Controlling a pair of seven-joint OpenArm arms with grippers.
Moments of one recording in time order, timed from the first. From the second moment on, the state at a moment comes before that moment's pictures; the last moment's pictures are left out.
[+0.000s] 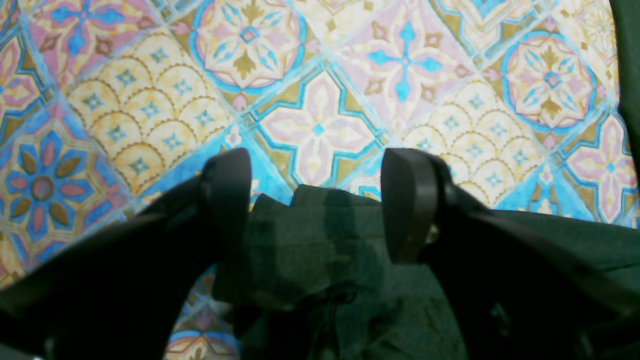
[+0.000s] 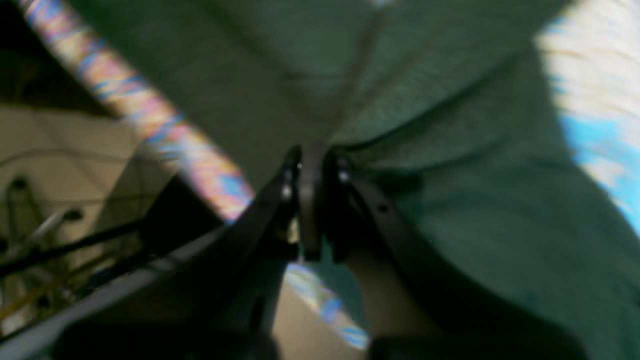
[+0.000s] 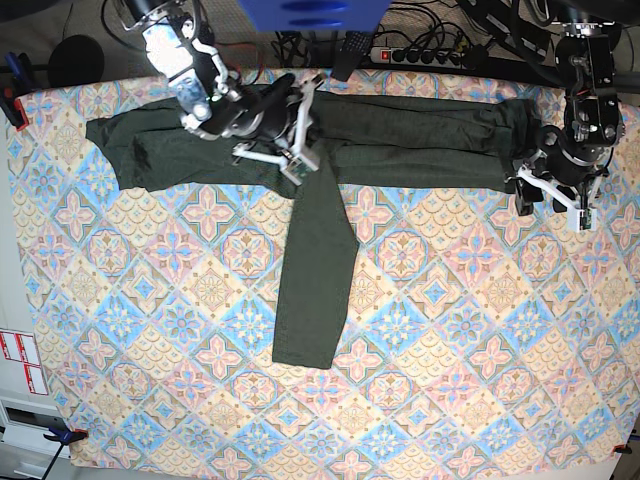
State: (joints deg) left arm 20.2 -24.6 -17.5 95.1 -31.0 -9.2 36.5; right arm -15.2 12.1 -26.5 103.2 17.7 17.8 -55.0
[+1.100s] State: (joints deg) left arm -12.5 -12.8 -0.3 75.8 -30.1 -8.9 46.1; right arm -11.7 16.6 -12.7 103.6 18.0 17.8 -60.0
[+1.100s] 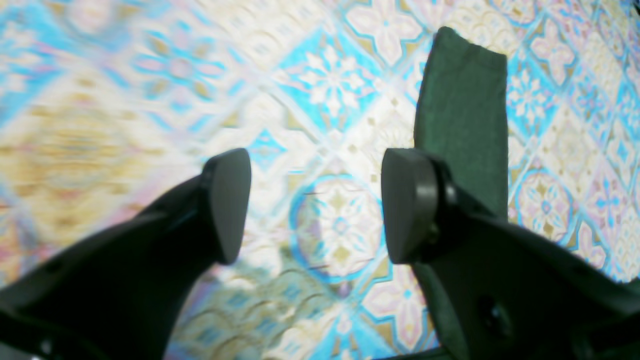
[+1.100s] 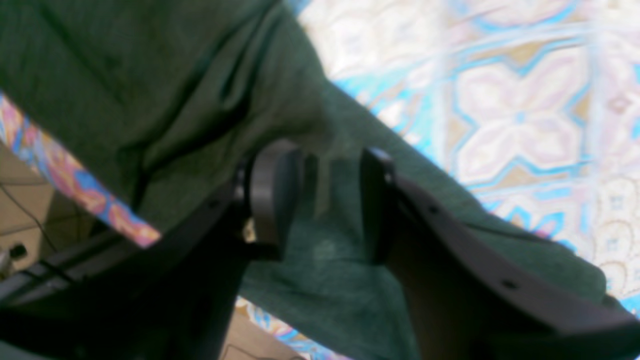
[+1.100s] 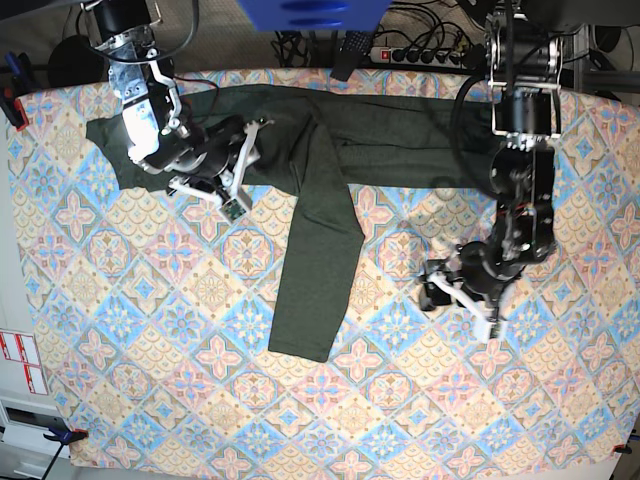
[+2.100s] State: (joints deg) left arm -27.2 2.8 21.1 35.2 -30.8 -8.6 21.1; right arm -11.7 16.6 -7.6 105.7 17.8 17.8 -60.2
